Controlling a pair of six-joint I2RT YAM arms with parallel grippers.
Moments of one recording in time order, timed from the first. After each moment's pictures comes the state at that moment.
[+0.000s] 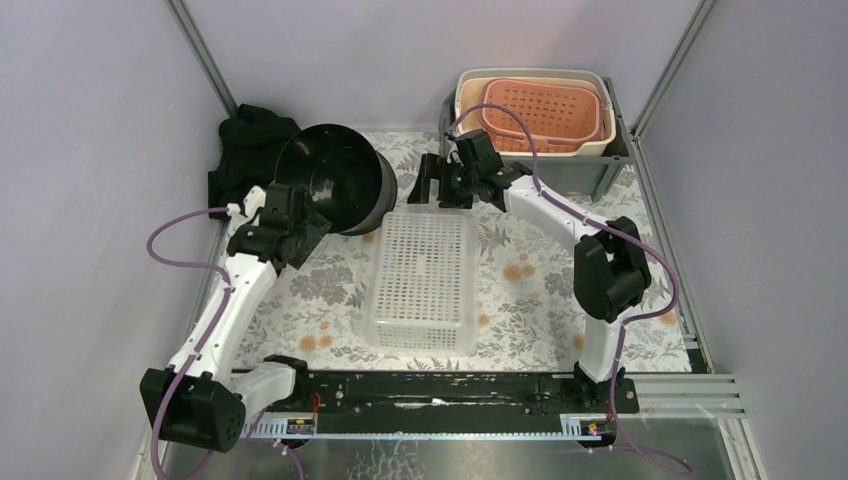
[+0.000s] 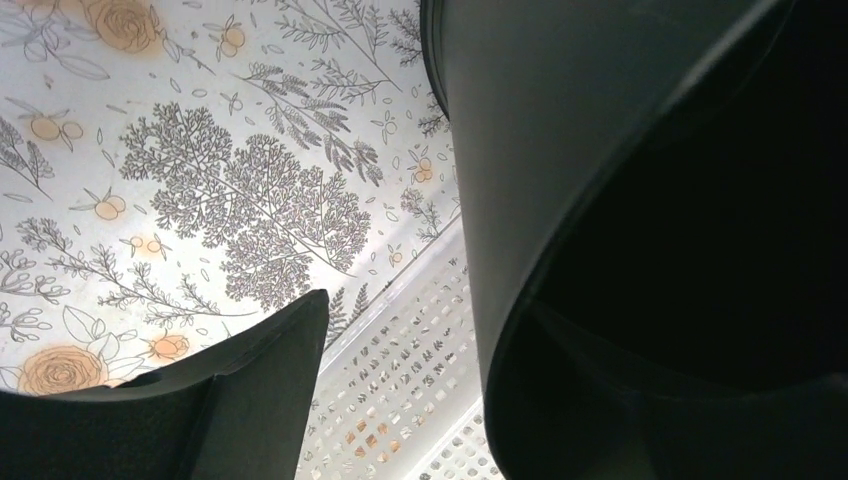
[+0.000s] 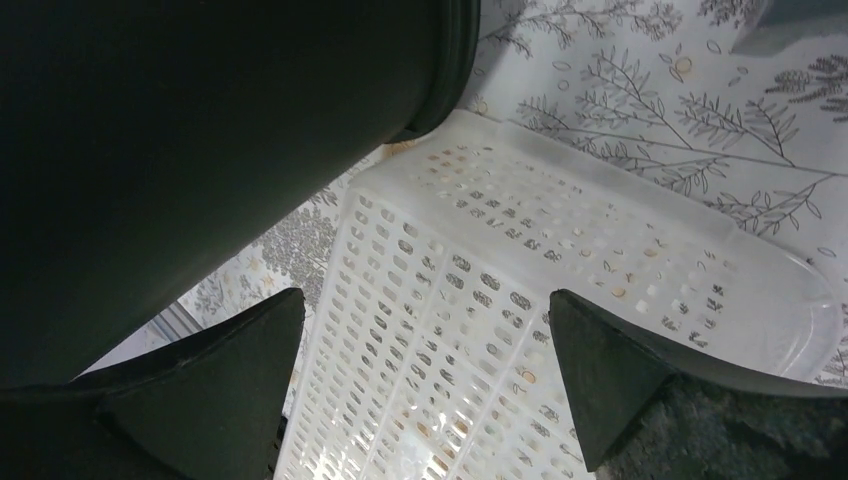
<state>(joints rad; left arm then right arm) -0.16 1.09 0.98 -0.80 -0.23 -1.05 0.57 1.90 1.55 -0.37 -0.31 0.58</state>
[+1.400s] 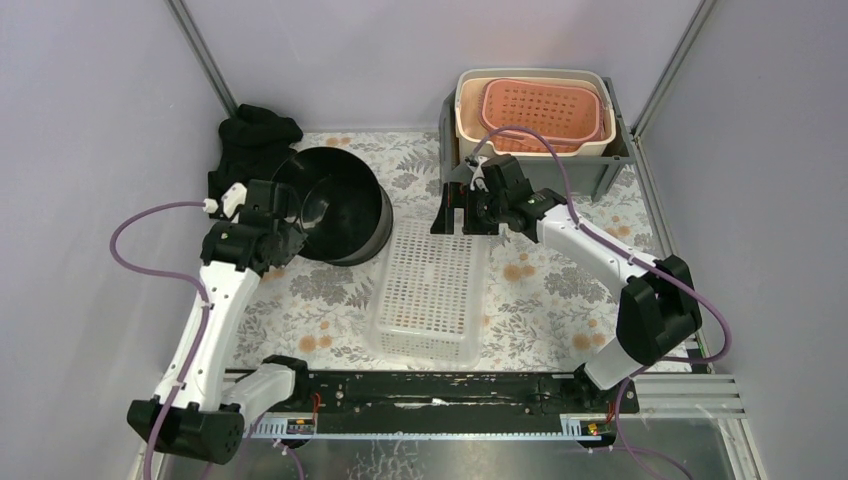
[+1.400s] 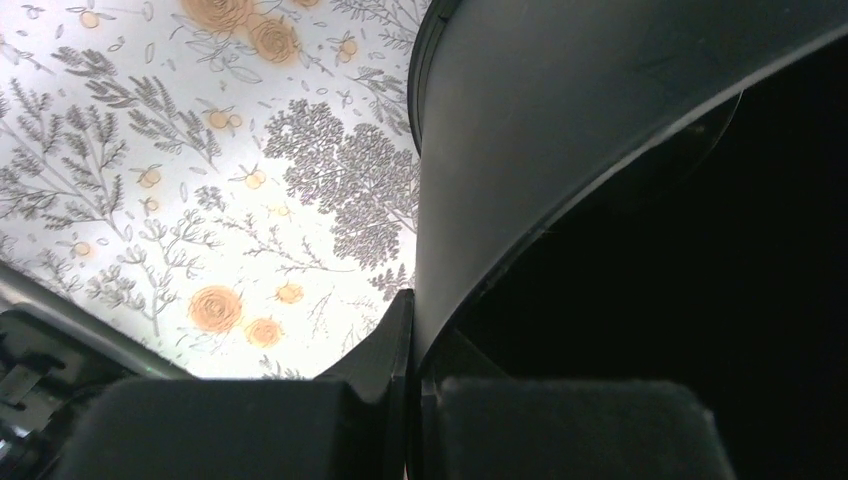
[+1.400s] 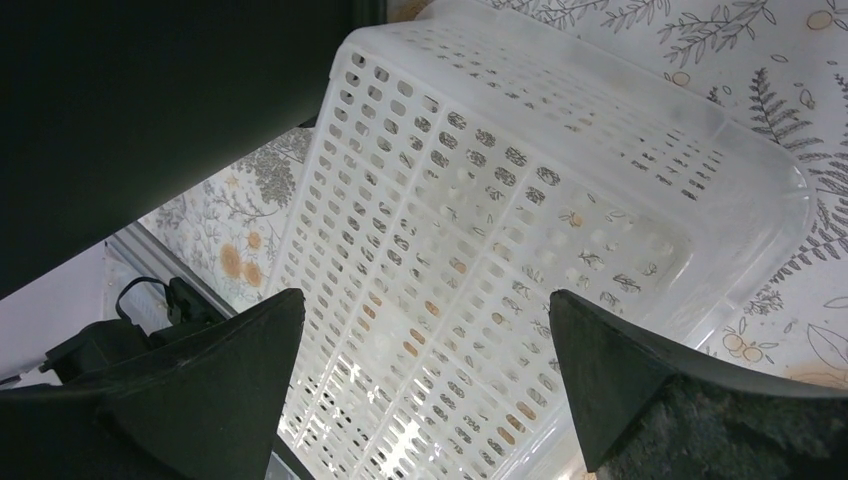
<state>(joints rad) -0.16 1.06 1.19 -1.10 -0.31 -0.96 0.57 1.58 1.24 -0.41 -0.31 0.52</state>
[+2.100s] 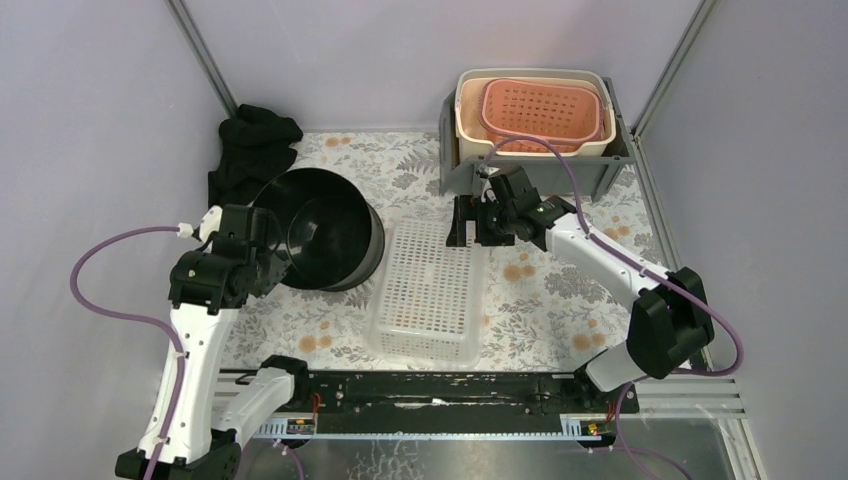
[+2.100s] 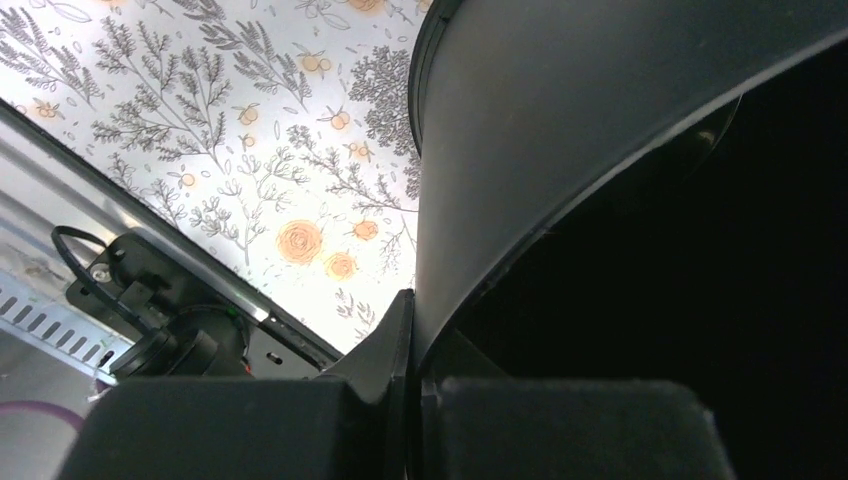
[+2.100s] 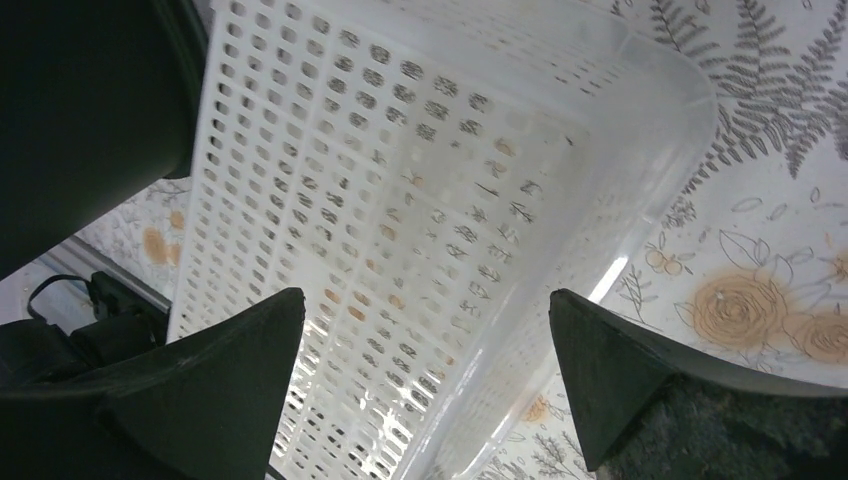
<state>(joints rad) -0.16 0.90 1.27 -1.38 -0.32 -0.95 0.56 1.51 1.17 -0.51 -0.22 0.47</state>
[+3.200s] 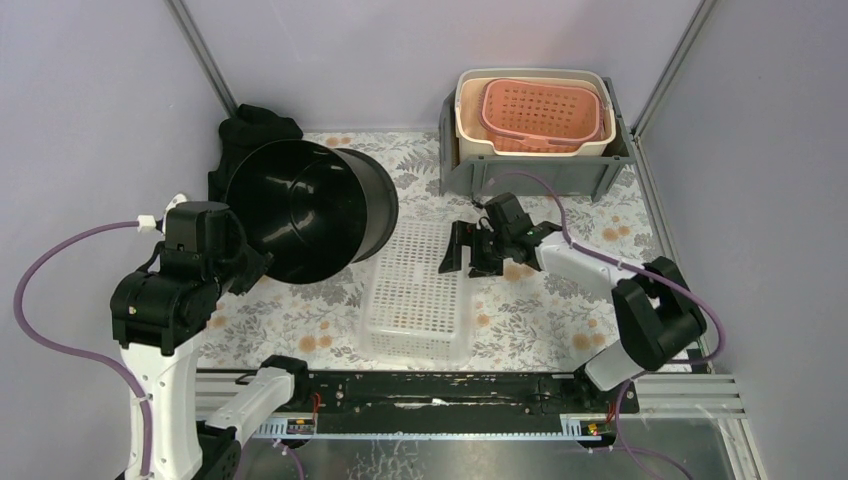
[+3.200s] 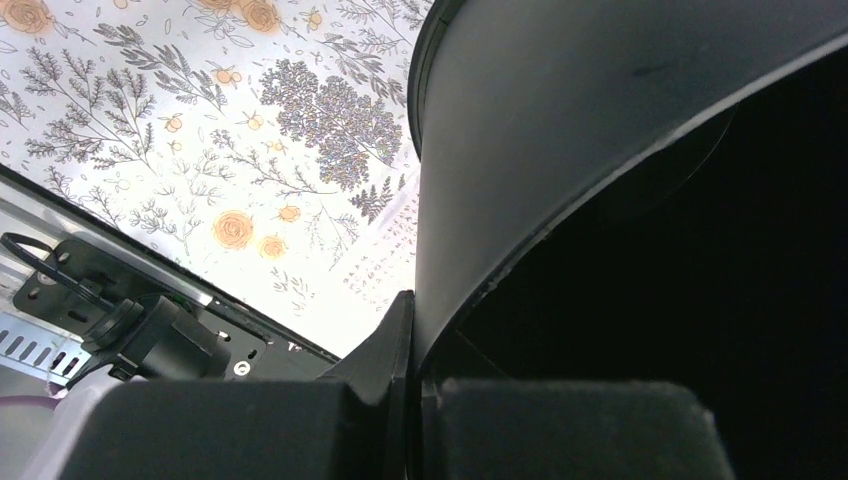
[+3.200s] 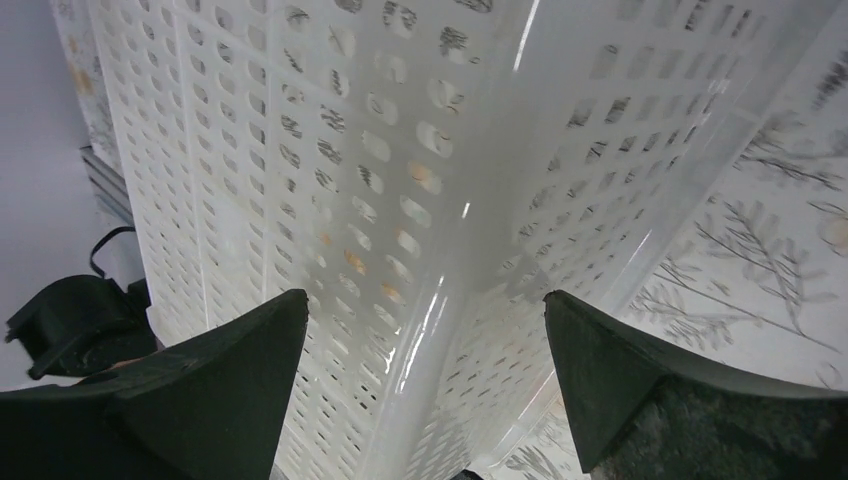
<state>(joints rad) -0.16 0.91 1.65 -1.53 -0.22 -0.93 0.57 1.52 0.92 -0.31 -0.38 0.61</state>
